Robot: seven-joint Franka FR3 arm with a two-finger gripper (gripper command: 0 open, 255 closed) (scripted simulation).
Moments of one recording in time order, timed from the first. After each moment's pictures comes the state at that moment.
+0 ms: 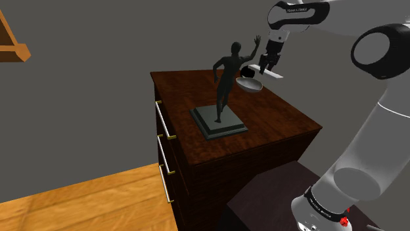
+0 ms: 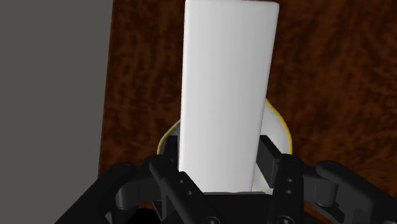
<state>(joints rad) -0.06 0.13 -0.44 -1.62 0.07 1.72 -0.39</state>
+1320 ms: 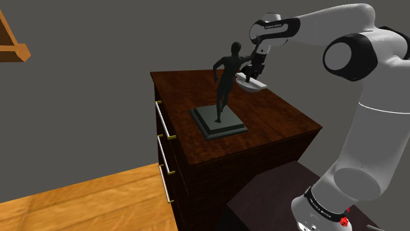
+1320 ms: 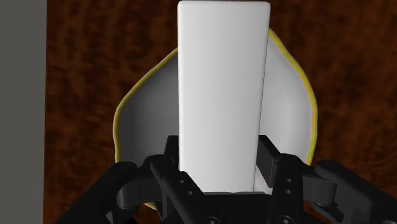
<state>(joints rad) -0.06 0.31 -0.41 -1.57 0.14 1.84 -0.37</state>
